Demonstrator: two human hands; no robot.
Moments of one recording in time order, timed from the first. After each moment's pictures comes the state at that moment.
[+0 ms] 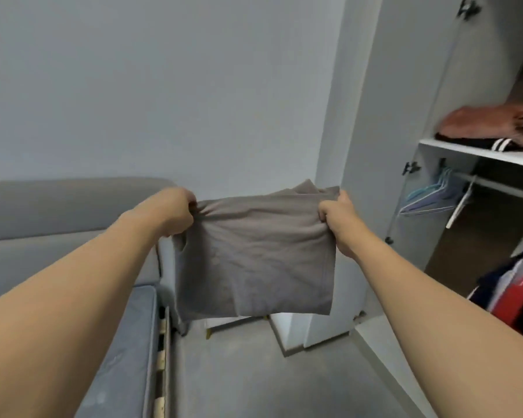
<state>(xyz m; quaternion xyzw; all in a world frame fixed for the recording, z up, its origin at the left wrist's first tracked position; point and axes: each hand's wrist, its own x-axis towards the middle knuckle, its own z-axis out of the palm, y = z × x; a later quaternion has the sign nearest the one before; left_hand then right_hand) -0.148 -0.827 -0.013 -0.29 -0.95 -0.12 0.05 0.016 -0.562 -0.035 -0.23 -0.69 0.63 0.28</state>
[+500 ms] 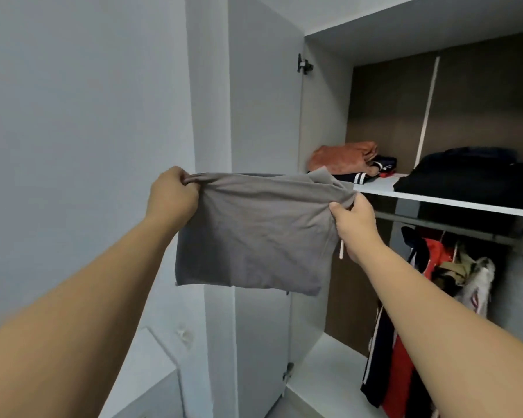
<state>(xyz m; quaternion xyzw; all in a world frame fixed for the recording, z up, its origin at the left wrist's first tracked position) -0.223 -0.464 0.075 -0.39 -0.75 -0.53 0.12 0.032 -0.291 0.029 -0.34 -0.64 0.41 0.56</state>
